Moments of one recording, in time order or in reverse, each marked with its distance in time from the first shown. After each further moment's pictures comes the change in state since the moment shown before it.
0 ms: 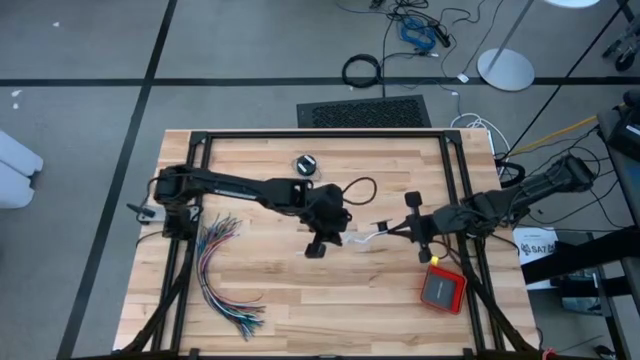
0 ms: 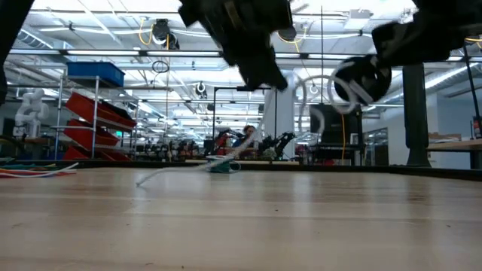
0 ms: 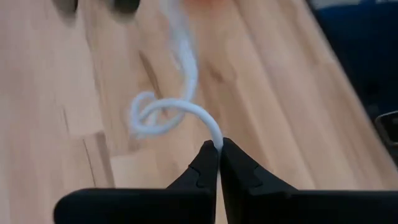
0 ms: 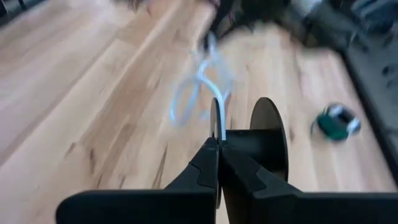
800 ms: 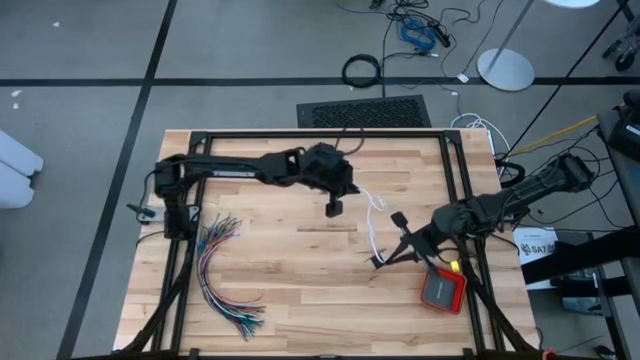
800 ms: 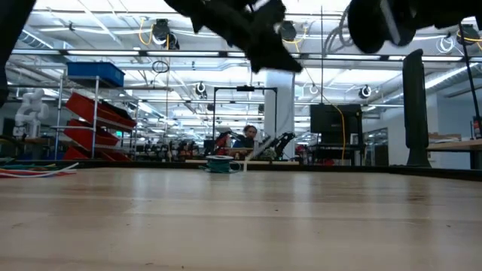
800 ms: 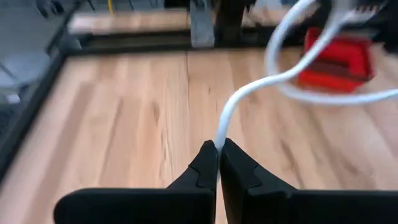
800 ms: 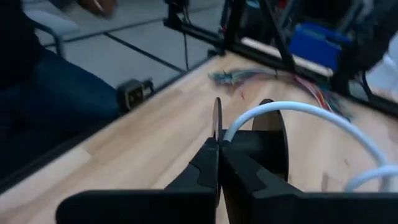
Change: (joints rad) left arm 0.192 0.002 0.000 0.283 -0.176 0.026; right arm 0.020 0.109 0.000 0.357 -0.435 -0.051
